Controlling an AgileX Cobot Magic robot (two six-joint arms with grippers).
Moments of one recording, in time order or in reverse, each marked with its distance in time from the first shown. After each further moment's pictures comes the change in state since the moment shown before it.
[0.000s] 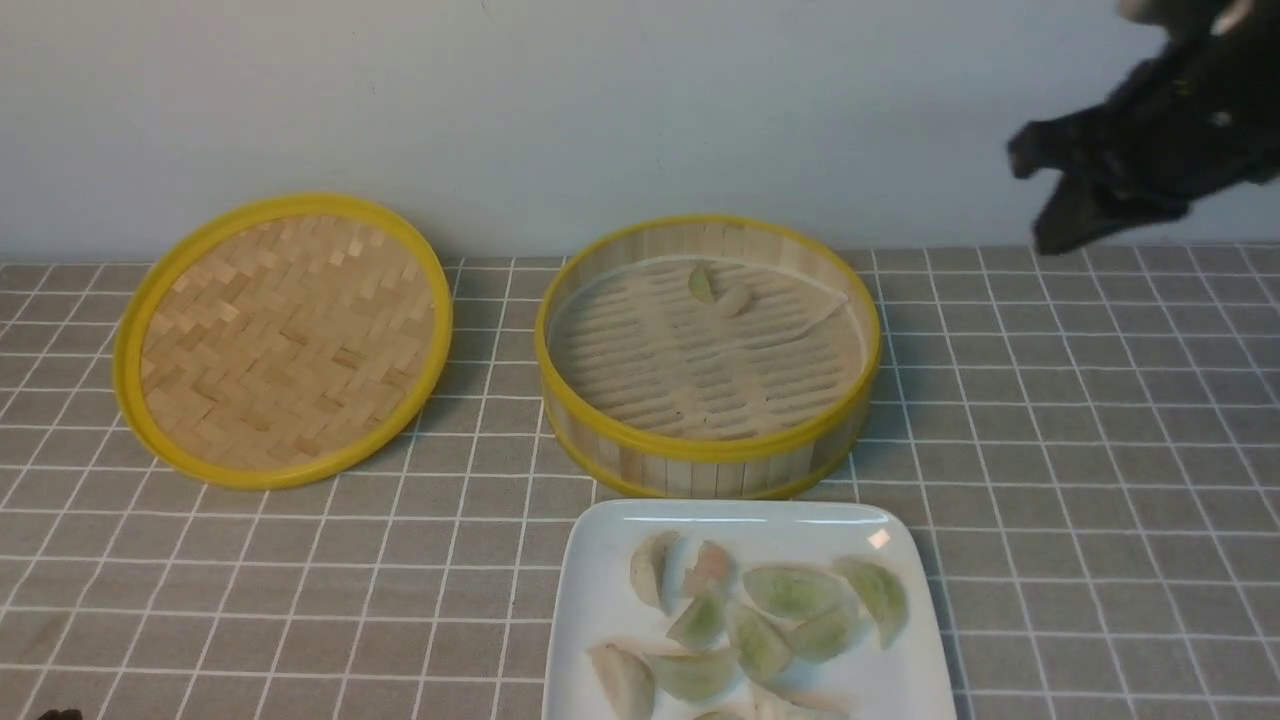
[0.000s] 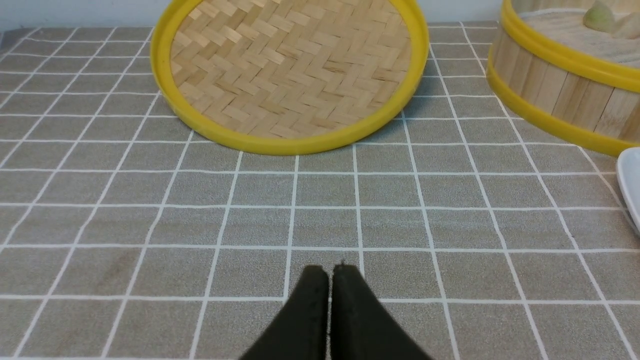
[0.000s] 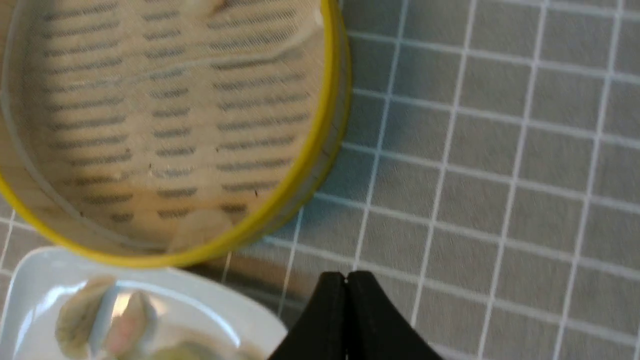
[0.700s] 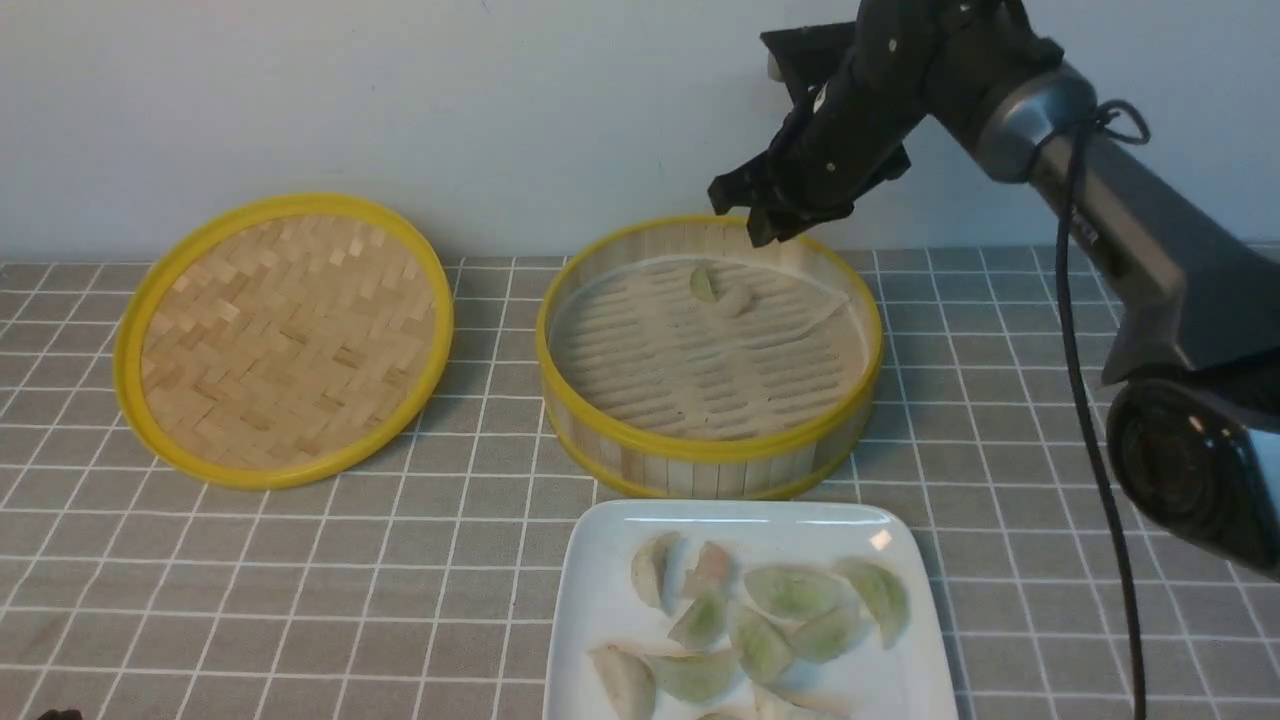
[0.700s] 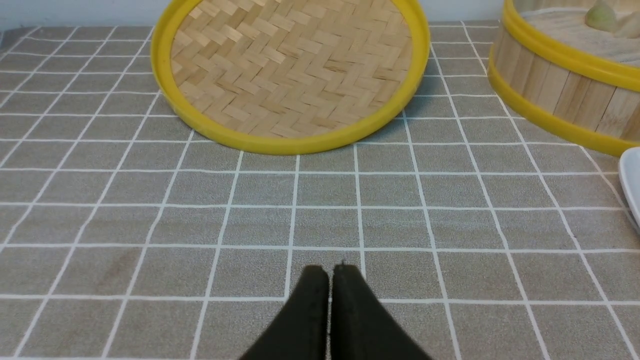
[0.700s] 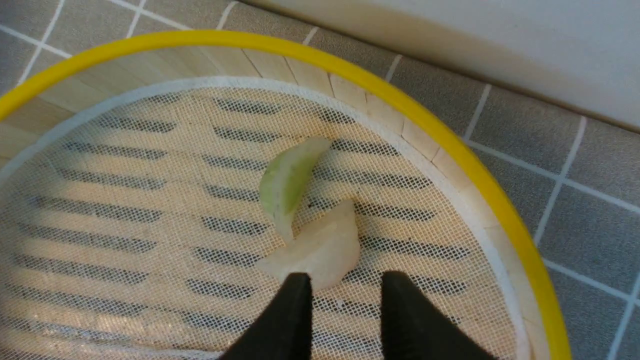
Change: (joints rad) right arm 0.172 0.715 -0.820 -0.042 0.014 0.006; left arm 0.000 0.000 0.000 0.000 0.000 0.000
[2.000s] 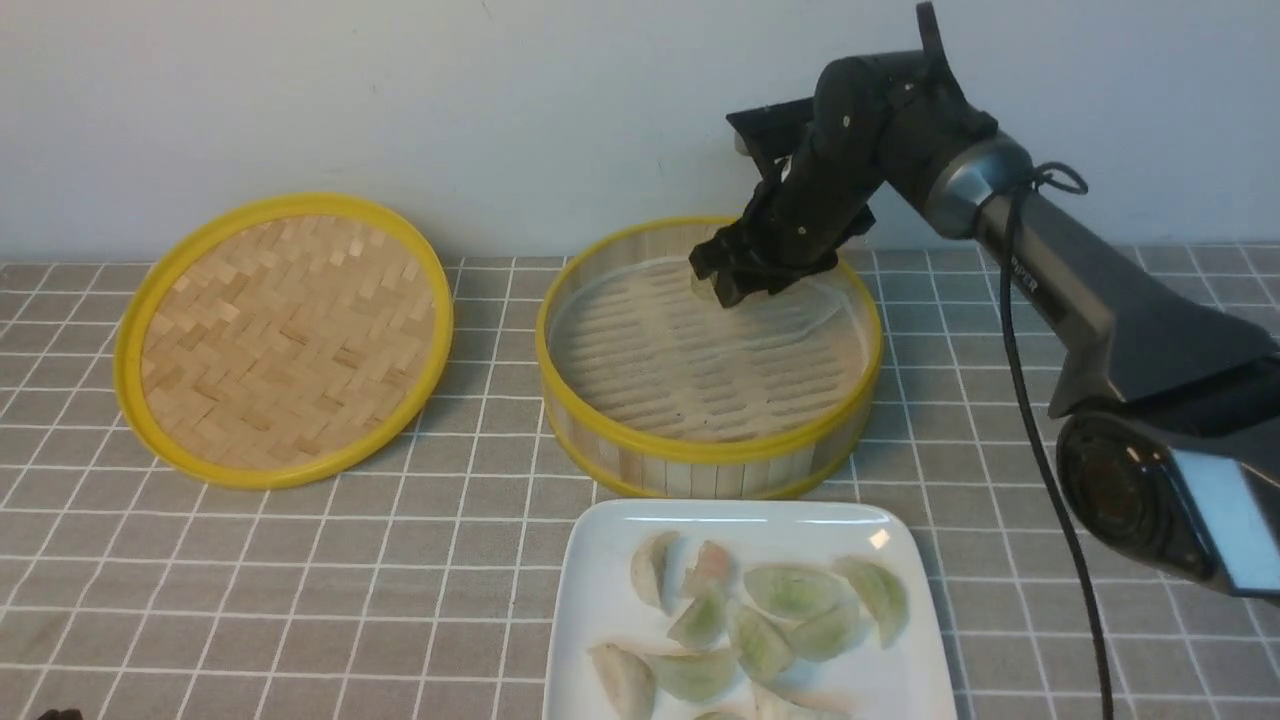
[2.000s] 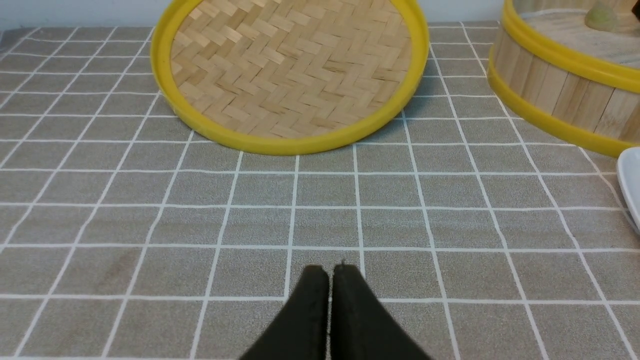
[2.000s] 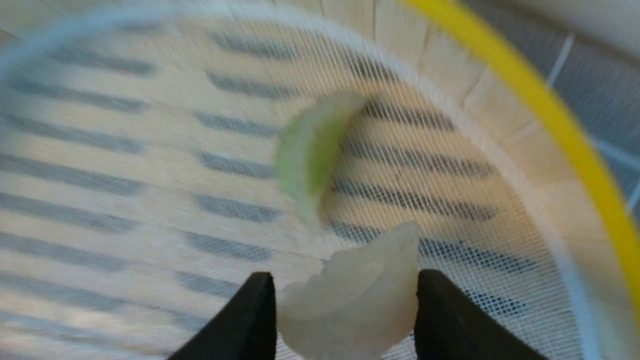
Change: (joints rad) right arm 0.020 0.052 -0.029 0.021 0.003 -0.054; left arm 0.000 0.000 0.000 0.000 0.000 0.000
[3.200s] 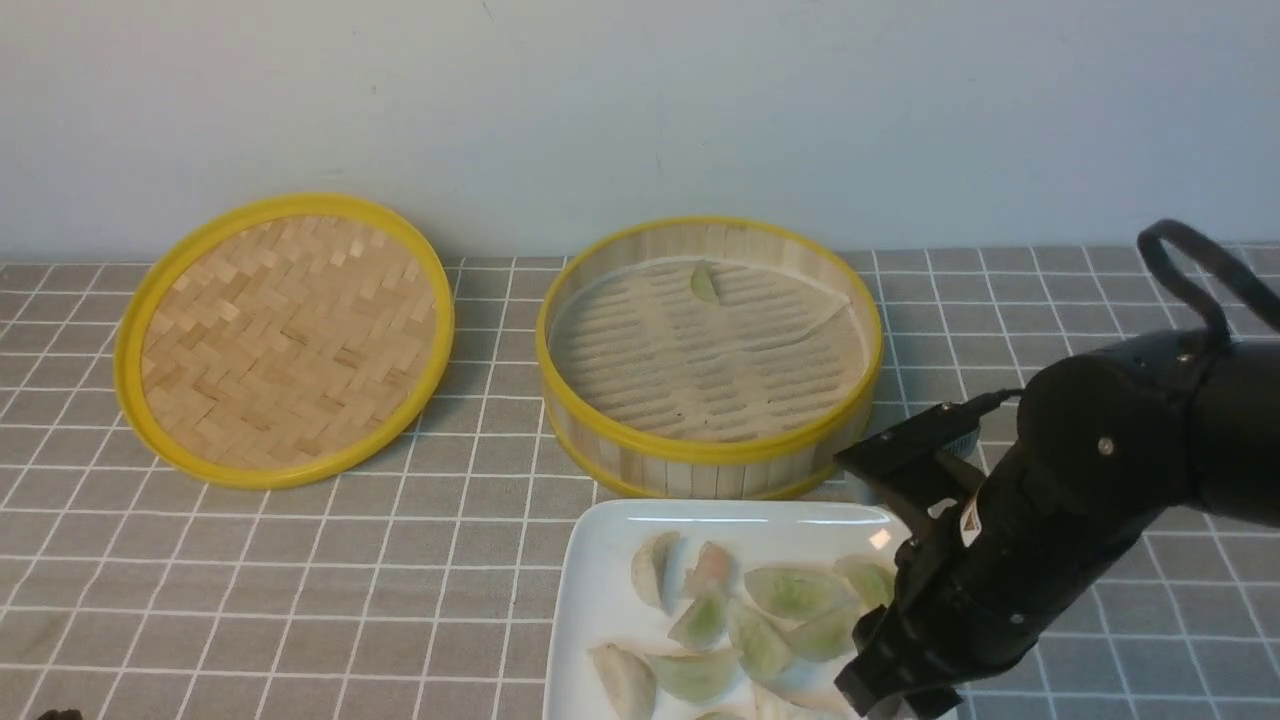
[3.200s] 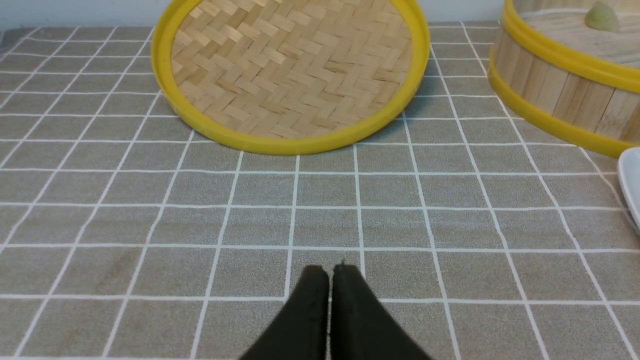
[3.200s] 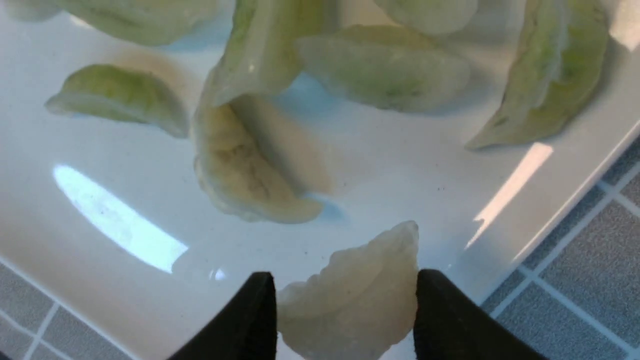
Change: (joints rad) right arm 0.198 -0.975 1.689 0.052 -0.357 -0.045; left arm 0.001 0.000 0.000 0.000 0.000 0.000
